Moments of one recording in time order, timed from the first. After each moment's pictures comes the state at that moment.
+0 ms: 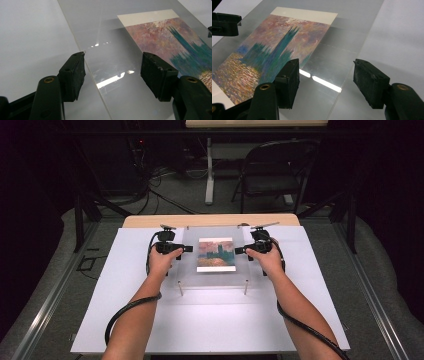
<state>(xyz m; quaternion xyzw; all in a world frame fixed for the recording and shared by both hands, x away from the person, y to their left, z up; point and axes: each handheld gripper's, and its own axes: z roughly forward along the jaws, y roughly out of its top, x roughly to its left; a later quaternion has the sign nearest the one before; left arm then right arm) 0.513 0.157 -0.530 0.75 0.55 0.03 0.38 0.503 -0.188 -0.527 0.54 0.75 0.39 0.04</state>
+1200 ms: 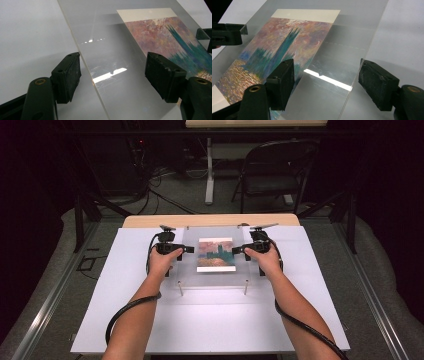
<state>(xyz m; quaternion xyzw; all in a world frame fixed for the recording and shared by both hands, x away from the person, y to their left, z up) 0.516 0.158 -0.536 0.74 0.56 0.00 0.38 0.510 -0.185 -0.536 0.56 0.73 0.40 0.00</state>
